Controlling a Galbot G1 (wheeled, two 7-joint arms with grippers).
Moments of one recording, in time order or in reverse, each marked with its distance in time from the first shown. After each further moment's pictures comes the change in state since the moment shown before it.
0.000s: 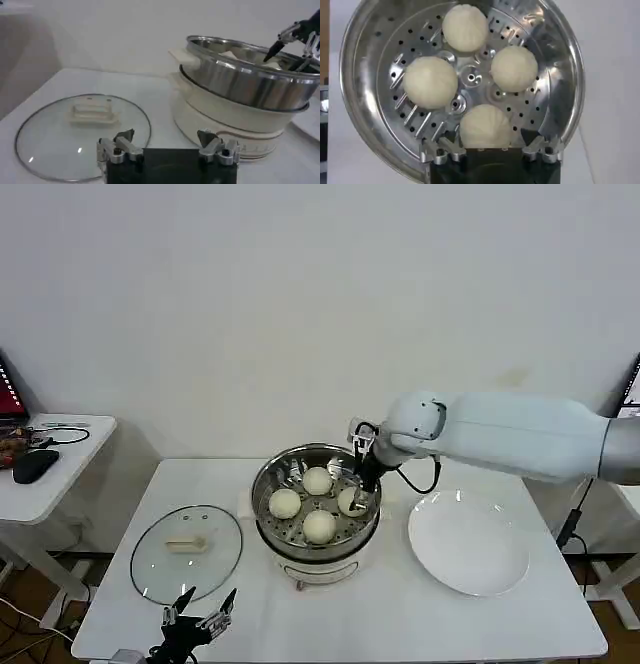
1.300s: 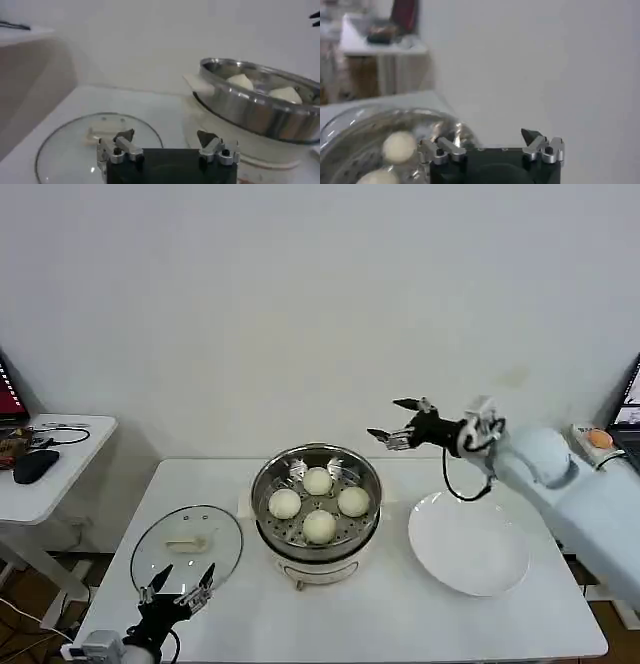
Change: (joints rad) left arm -0.010 -0.041 -0.135 -0.055 -0.016 0.050 -0.006; right arm -1.151 -0.324 1.449 0.272 -0.234 0.338 0.260
